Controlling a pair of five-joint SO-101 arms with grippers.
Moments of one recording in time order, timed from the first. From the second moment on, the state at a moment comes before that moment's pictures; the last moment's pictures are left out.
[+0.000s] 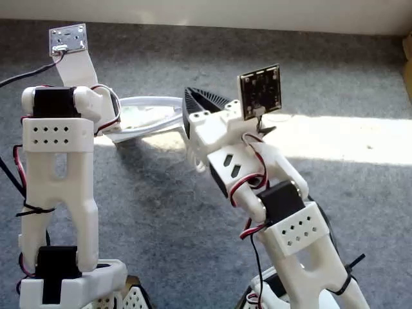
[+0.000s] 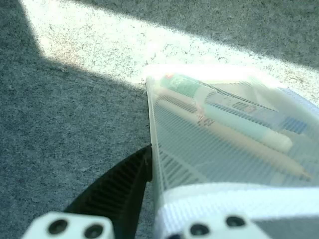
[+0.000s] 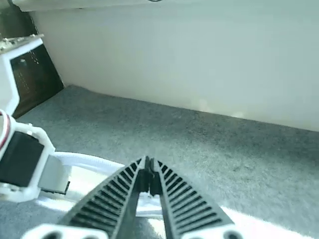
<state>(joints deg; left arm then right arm) -9.1 -10.3 -6.0 92.4 18.7 -31.2 -46.1 33.7 33.0 -7.5</state>
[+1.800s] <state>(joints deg) -9.1 -10.3 -6.0 92.4 18.7 -33.0 -34.7 41.5 30.2 -7.5</state>
